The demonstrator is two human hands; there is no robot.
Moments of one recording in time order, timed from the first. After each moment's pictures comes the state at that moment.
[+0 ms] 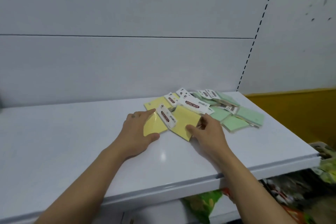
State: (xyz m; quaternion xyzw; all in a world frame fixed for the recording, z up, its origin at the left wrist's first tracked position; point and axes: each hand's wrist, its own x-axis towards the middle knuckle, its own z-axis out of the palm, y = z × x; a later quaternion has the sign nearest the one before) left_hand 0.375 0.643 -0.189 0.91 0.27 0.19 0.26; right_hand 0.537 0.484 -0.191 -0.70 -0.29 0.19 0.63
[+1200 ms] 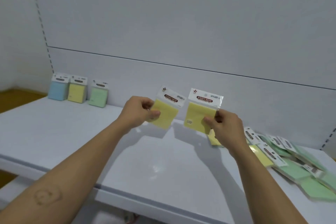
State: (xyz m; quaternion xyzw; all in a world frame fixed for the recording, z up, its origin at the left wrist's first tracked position) left_hand 0.236 0.719 -0.093 0.72 0.40 0.41 0.39; right_hand 0.474 0.596 -0.095 -0.72 -0.50 0.05 0.48
